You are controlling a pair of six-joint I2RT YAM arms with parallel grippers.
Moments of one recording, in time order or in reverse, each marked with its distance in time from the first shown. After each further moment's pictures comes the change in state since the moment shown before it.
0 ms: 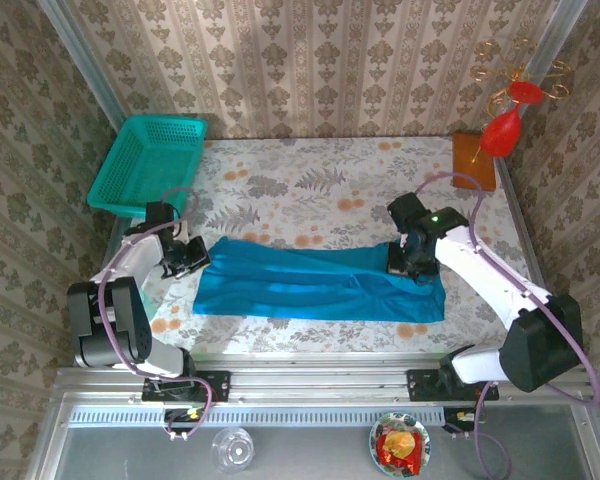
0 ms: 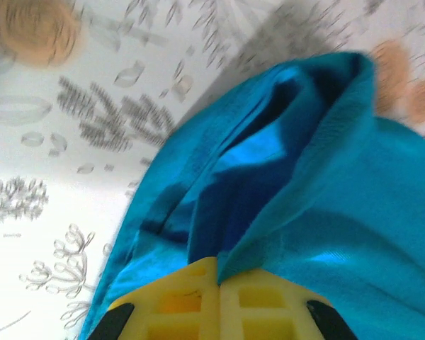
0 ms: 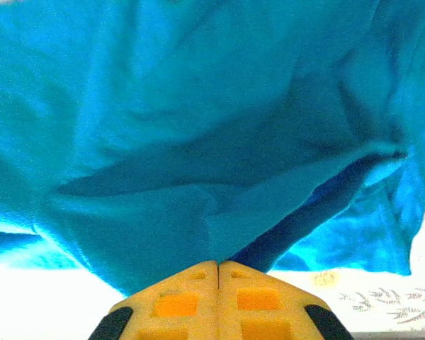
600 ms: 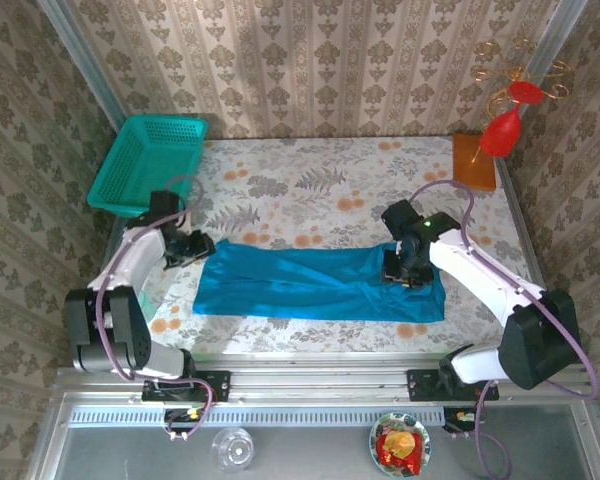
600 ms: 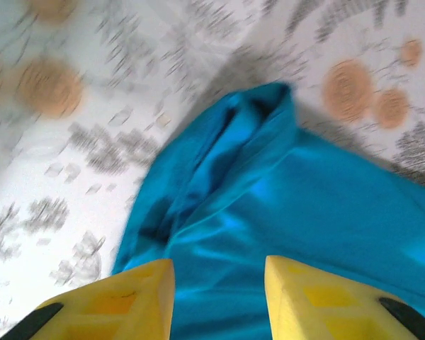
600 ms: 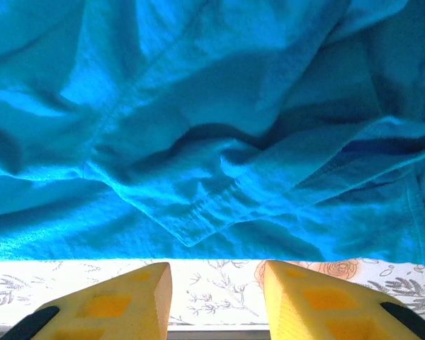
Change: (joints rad) left arm -0.101 -0.003 0.151 -0.089 -0.123 0.057; right arm 0.029 0.029 -0.010 0.013 -0.013 0.024
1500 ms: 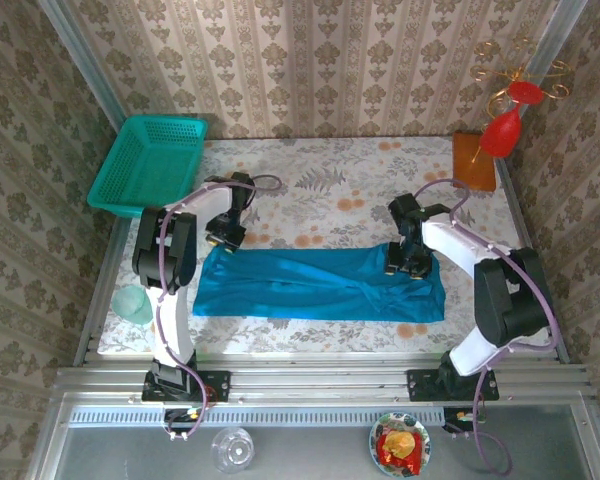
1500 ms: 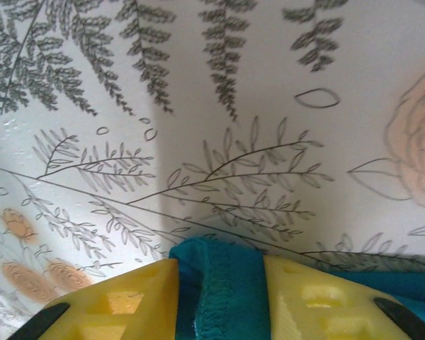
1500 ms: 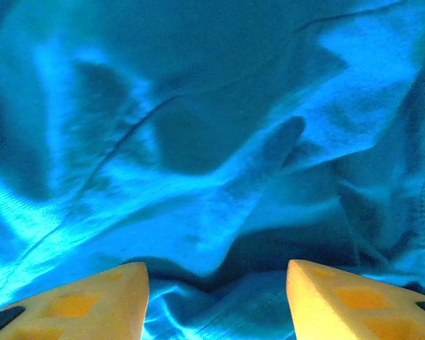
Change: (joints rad) left arm -0.293 0.608 0.480 -0.255 -0.533 0.340; right arm -0.162 0.237 -0.013 0.169 0.023 -0.085
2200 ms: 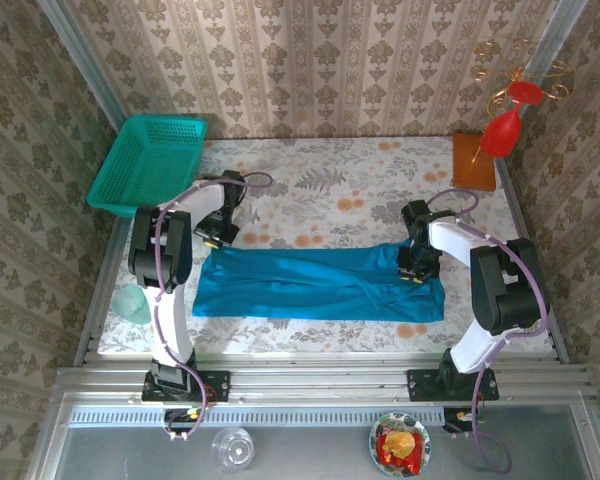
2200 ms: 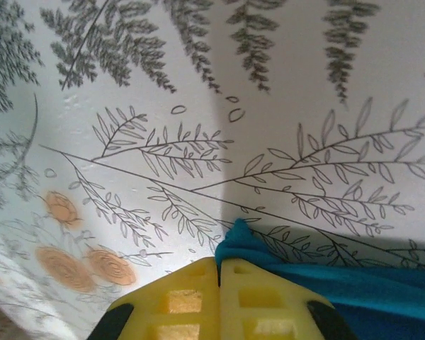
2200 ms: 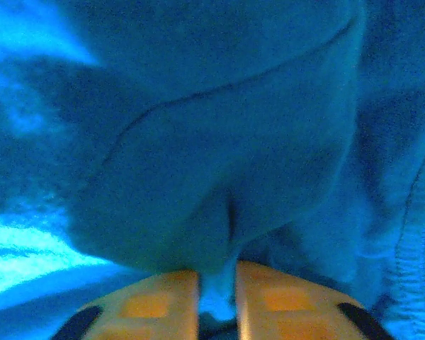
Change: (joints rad) left arm 0.063 -0.005 0.011 -0.013 0.002 0.009; right arm -0.102 0.056 -0.075 0.107 -0.012 -0.024
